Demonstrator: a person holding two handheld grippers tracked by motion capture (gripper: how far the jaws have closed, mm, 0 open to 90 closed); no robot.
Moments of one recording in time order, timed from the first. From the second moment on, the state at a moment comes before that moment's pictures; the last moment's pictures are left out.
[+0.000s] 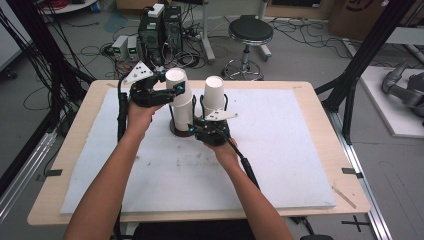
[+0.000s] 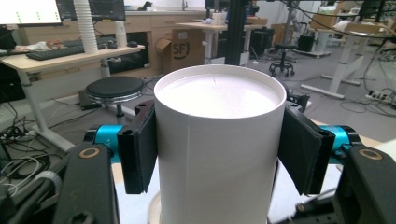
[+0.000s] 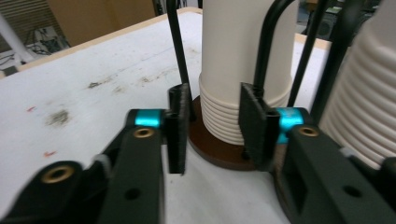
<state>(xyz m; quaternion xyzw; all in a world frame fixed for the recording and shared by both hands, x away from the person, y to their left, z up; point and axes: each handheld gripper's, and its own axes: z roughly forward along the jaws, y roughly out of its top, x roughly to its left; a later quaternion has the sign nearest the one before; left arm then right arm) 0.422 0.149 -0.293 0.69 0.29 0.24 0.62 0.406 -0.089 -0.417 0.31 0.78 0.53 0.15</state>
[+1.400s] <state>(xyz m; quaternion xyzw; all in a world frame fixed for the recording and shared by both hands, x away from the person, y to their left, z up) 0.355 0.112 -0.331 0.73 0.24 0.20 0.61 0.343 -0.212 -0.401 0.23 0.77 0.57 0.17</state>
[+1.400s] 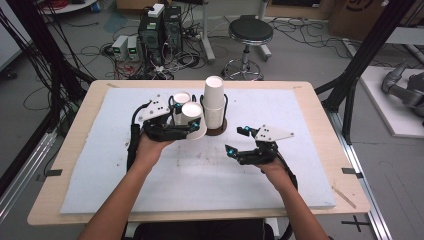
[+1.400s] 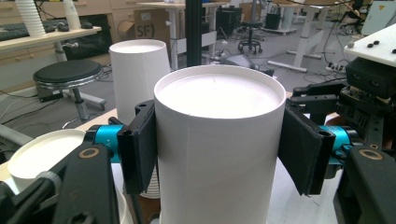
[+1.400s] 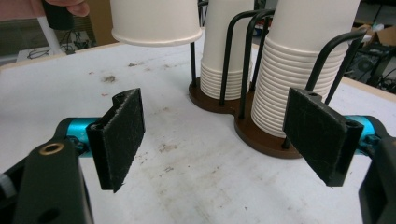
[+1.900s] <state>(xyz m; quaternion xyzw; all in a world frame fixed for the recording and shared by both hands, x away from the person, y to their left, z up) 0.341 0.098 -0.338 0.74 0.22 0.18 0.61 0.331 -0.216 -0.400 0.20 0.77 0.59 0.14</state>
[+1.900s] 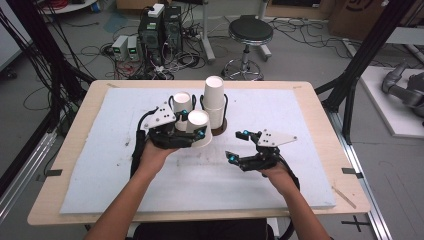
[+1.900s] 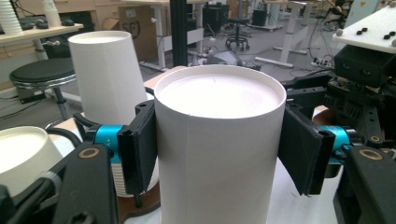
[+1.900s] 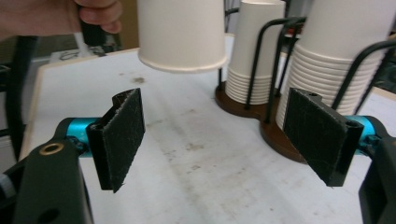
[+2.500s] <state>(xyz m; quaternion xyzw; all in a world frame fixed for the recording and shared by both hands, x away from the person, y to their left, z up) 0.316 0.082 -0.347 0.76 0.18 0.13 0.61 0.322 -0.208 -0.398 0.14 0.77 0.61 0.07</state>
